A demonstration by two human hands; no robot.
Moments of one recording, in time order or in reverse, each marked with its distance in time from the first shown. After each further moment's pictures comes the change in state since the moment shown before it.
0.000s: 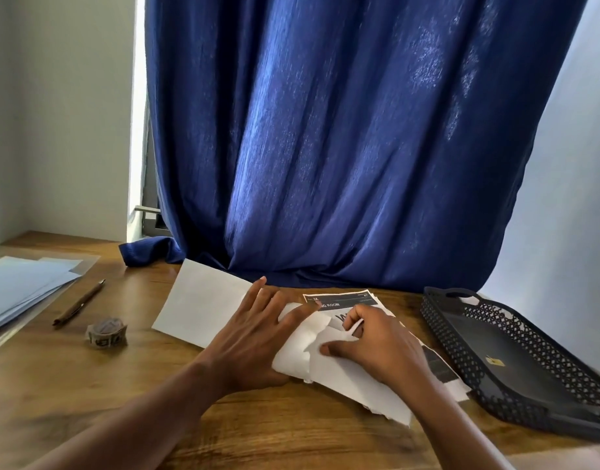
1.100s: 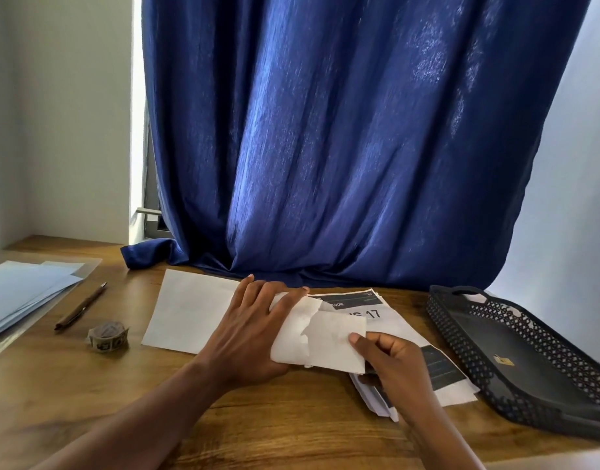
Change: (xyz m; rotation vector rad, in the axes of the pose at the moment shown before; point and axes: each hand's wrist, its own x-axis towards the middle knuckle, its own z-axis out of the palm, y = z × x) left_hand -0.002 -0.008 0.000 -0.072 0.046 -0.152; right_hand -0.016 0.027 0.035 0.966 0.028 0.222
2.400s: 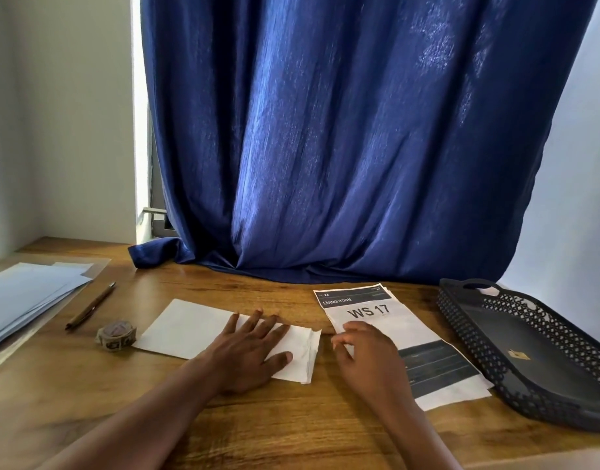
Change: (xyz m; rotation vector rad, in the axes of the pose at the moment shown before) left_hand -0.012 -0.022 0.018 0.044 -0.830 -0.227; right_hand 0.025 0.020 0.035 -0.893 0.046 -0.422
